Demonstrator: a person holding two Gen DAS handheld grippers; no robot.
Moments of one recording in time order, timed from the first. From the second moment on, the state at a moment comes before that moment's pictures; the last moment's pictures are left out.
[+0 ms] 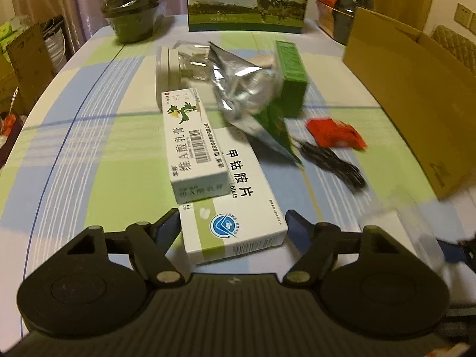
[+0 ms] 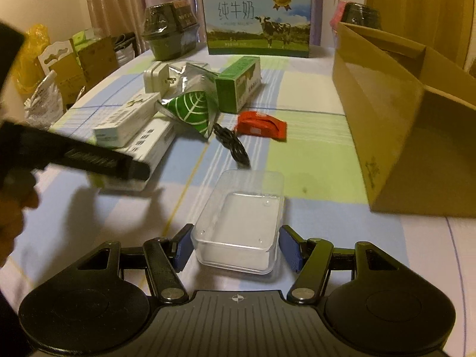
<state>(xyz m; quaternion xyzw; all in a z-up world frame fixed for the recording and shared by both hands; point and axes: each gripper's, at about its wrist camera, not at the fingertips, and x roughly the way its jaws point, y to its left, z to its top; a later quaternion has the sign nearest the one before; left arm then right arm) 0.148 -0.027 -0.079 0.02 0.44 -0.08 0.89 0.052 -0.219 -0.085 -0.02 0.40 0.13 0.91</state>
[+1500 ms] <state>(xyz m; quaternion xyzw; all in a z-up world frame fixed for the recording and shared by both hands) 0.094 -0.037 -0.082 0.06 0.46 -0.07 0.89 0.040 -0.253 -0.087 -0.01 0.42 0.08 0.91</state>
